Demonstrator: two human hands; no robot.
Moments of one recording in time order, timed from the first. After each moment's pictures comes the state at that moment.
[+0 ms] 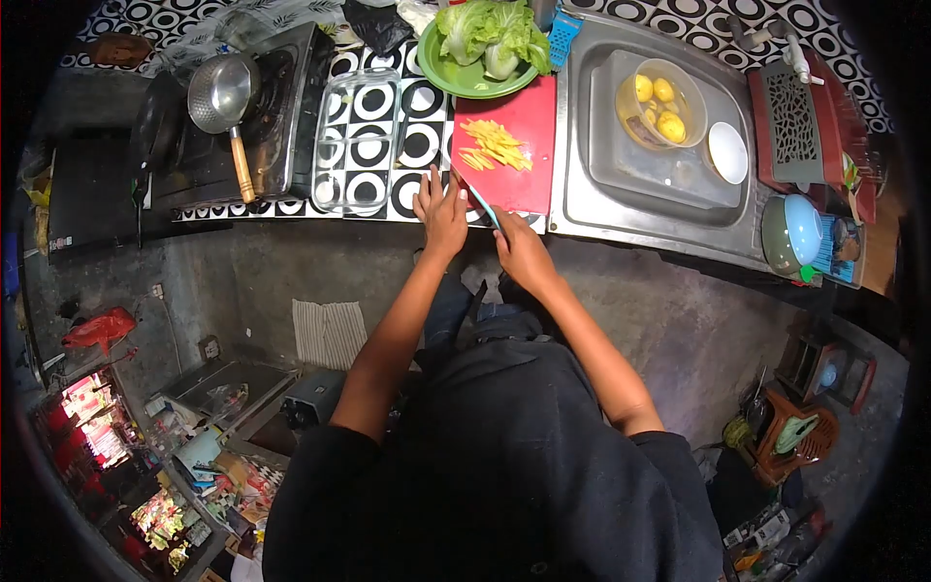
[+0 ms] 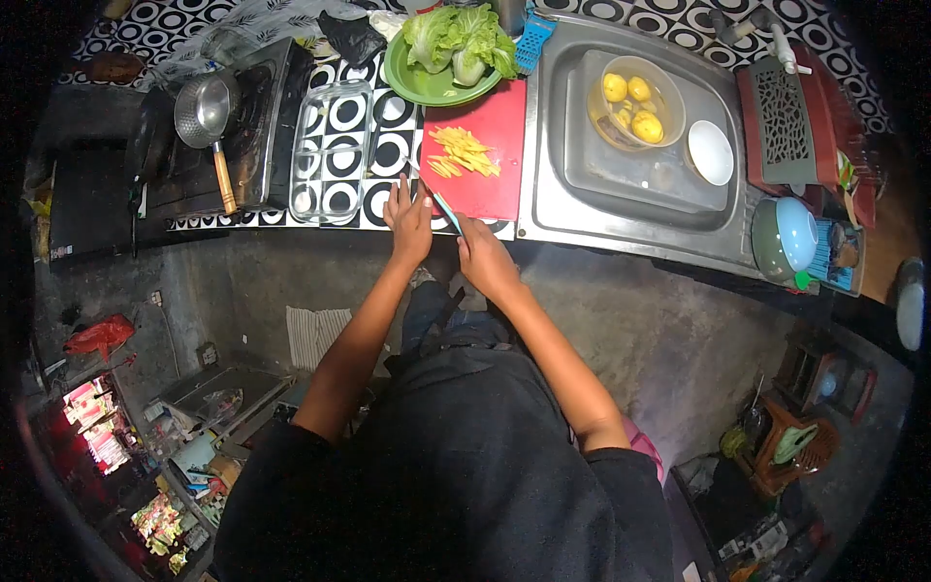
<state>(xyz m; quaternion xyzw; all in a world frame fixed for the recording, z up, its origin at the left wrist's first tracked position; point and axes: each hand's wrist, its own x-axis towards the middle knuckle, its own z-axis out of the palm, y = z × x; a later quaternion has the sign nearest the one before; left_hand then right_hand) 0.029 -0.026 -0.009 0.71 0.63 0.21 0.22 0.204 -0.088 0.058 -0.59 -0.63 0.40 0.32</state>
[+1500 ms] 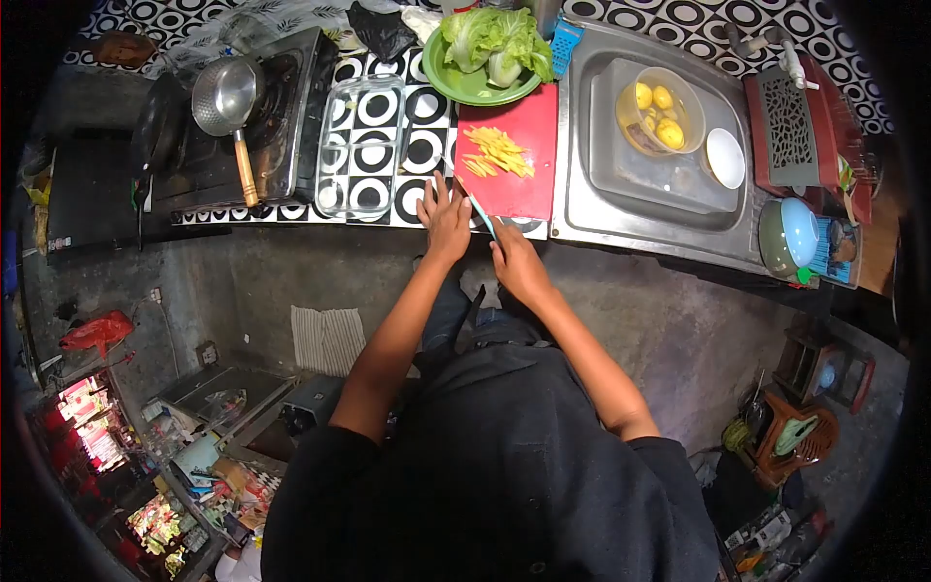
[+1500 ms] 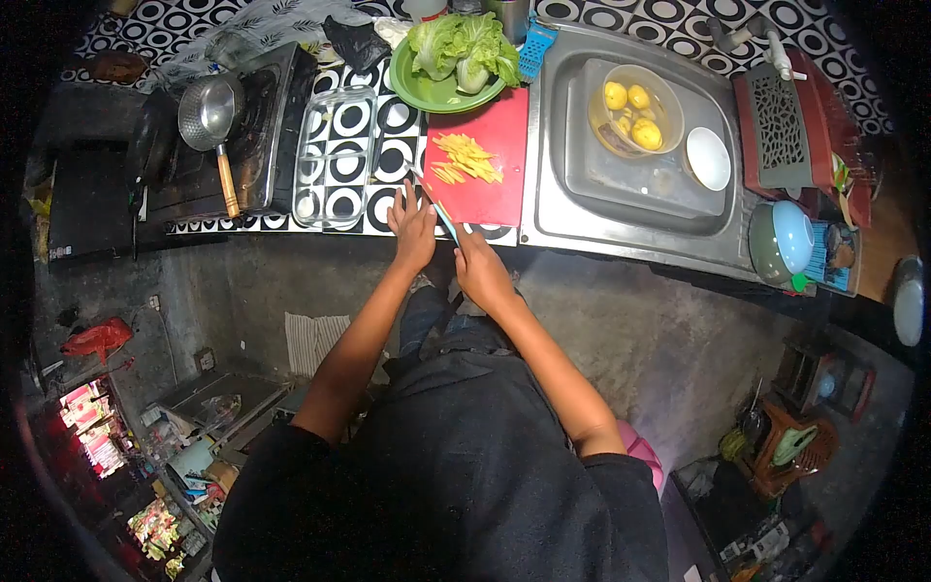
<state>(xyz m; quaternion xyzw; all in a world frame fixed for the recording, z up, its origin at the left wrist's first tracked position) 0.023 -0.025 -0.012 0.73 0.62 0.18 0.23 0.189 -0.099 0.059 -0.60 -0.63 0.38 0.32</state>
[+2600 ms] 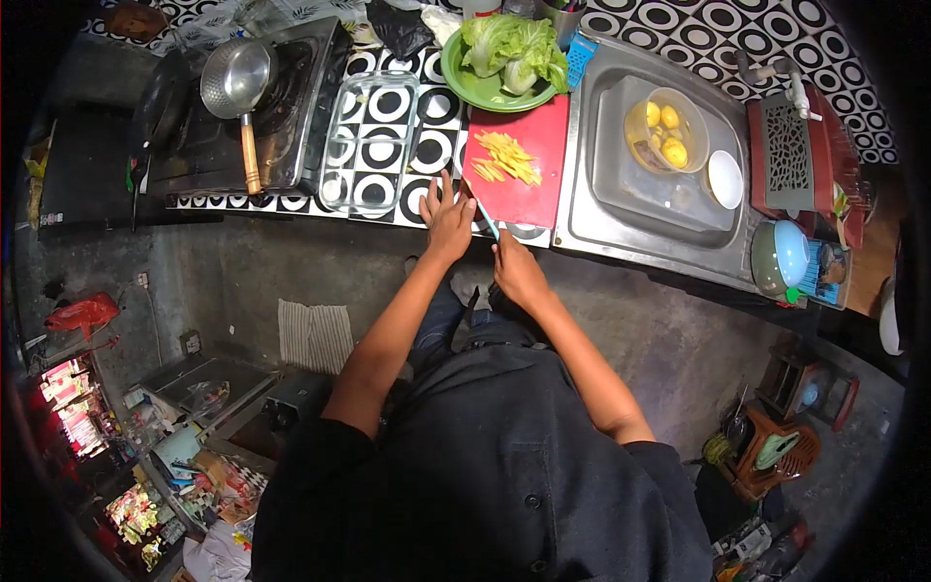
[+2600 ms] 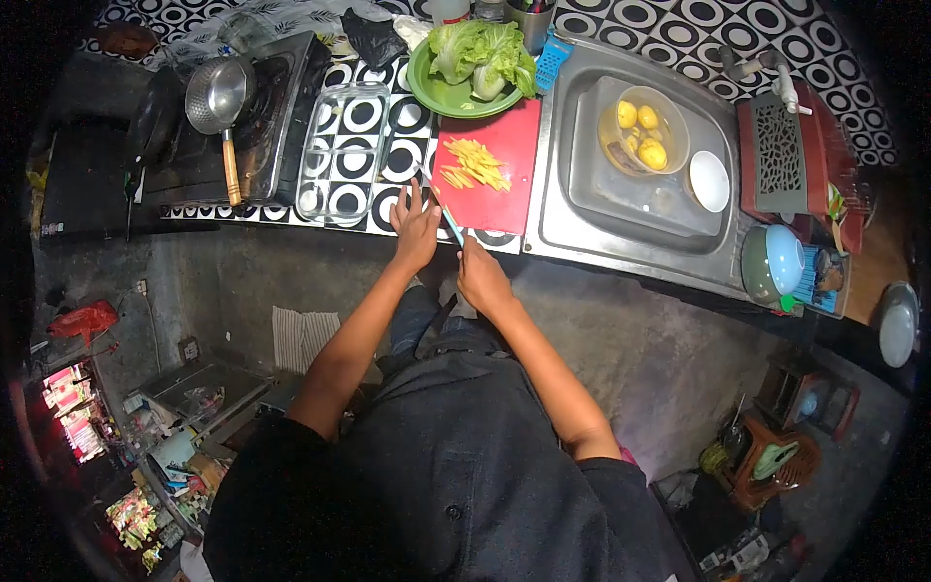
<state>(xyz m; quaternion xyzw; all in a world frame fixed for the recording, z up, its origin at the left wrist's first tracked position) 0.016 -0.020 -0.015 0.73 0.60 0.22 0.24 0.184 -0.090 0.059 -0.61 -0.65 0.42 0.20</state>
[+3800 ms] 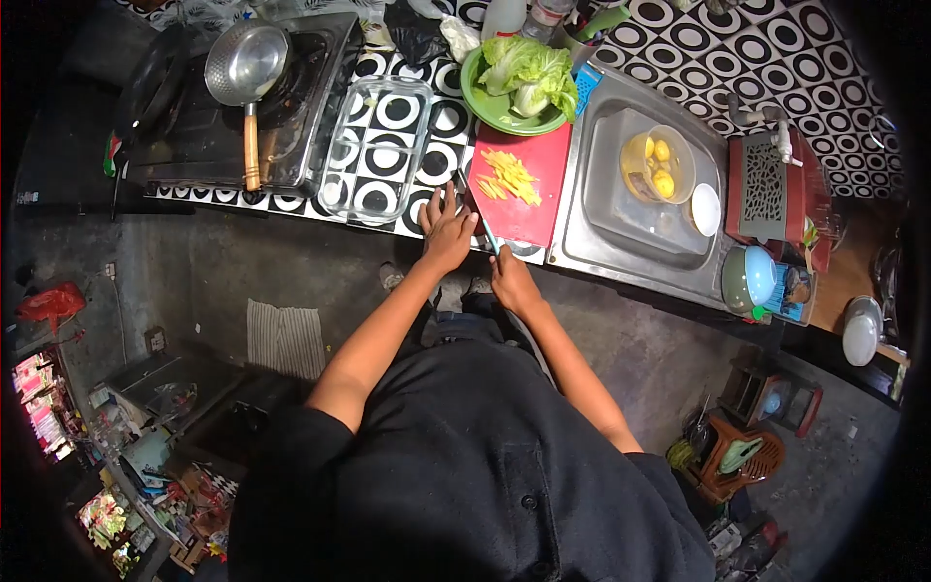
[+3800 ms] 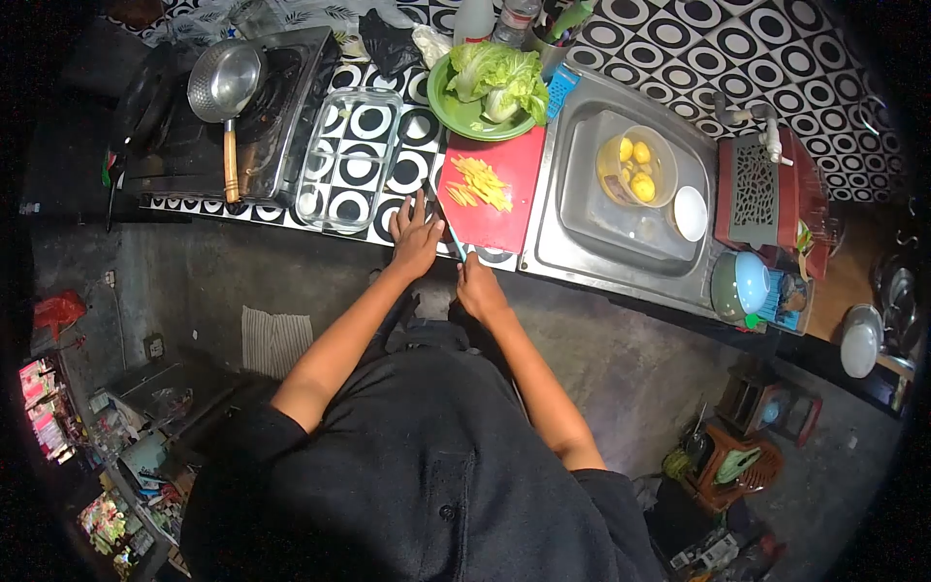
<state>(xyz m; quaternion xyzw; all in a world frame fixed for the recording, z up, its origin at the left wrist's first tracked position) 0.007 -0.013 -0.003 0.74 0.58 0.19 0.28 0.175 -0.082 0.051 -0.65 -0.61 0.43 0.14</state>
